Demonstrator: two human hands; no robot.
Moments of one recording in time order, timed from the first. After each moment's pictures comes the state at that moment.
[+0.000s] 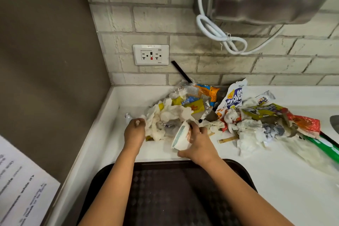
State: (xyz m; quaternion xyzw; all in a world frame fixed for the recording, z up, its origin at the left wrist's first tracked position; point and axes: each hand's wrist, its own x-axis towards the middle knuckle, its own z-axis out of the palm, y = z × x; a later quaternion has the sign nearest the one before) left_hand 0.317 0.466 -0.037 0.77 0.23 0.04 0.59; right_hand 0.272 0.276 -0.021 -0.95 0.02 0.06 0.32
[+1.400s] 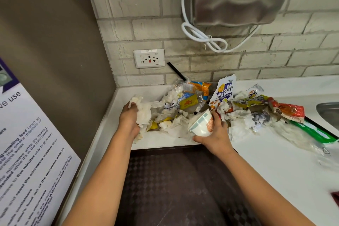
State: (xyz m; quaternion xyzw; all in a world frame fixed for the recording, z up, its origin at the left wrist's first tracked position) left_hand 0.281 0.469 0.034 0.55 0.21 0.05 0.81; right_hand 0.216 0.235 -0.001 -0.88 0.10 -0.06 0.46
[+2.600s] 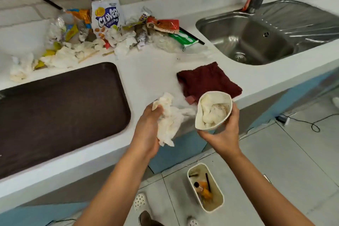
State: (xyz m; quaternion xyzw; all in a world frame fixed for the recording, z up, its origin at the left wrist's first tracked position) left_hand -0.085 0.138 -0.009 0.59 0.09 -0.24 0.76; right_hand -0.153 -0.035 -0.085 -0.78 0.17 -0.26 0.53
